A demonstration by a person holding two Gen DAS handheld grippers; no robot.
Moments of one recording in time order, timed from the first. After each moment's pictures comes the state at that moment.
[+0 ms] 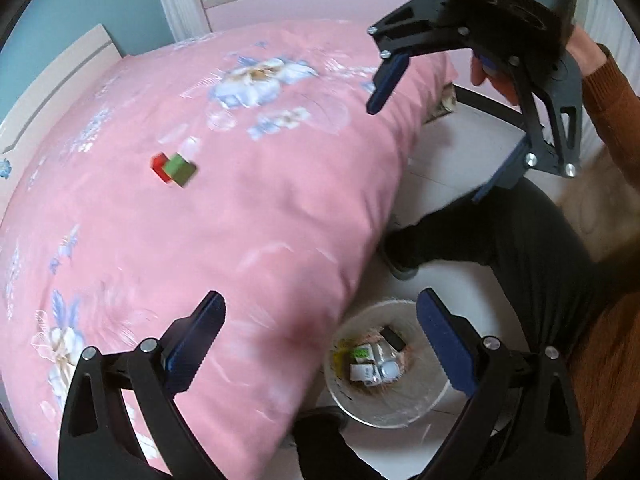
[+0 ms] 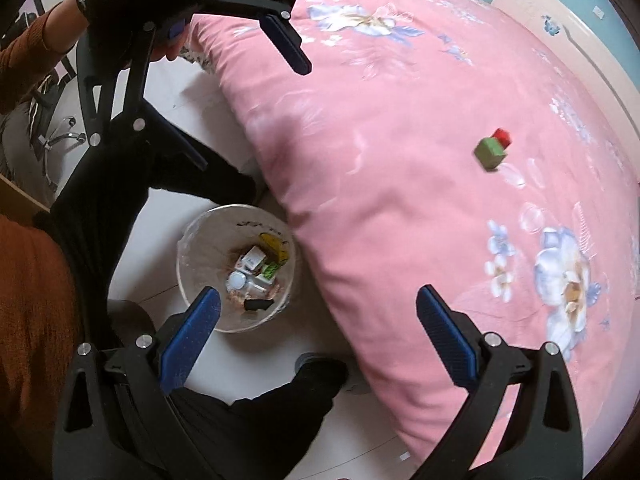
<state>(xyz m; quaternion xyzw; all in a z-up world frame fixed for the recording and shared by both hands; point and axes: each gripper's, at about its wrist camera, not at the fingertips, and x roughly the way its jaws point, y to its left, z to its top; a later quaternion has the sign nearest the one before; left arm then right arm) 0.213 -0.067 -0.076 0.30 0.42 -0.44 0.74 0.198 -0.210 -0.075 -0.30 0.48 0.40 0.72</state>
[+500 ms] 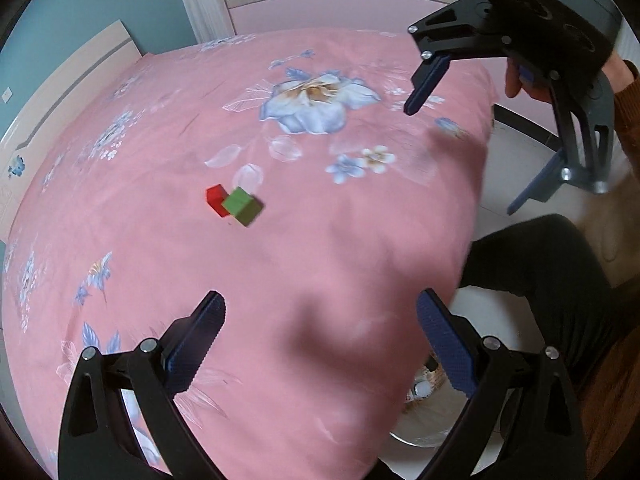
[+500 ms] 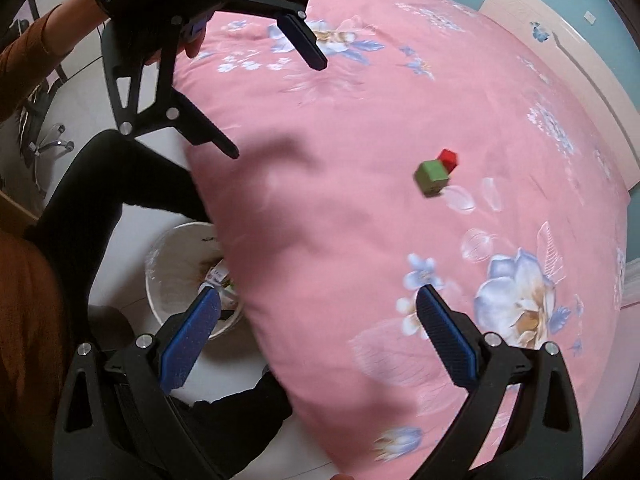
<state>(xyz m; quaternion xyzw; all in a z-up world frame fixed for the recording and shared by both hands) 0.306 -0.077 -0.059 0.30 0.42 -0.42 0.75 0.274 -0.231 -0.054 -0.31 0.47 0.39 0.73</state>
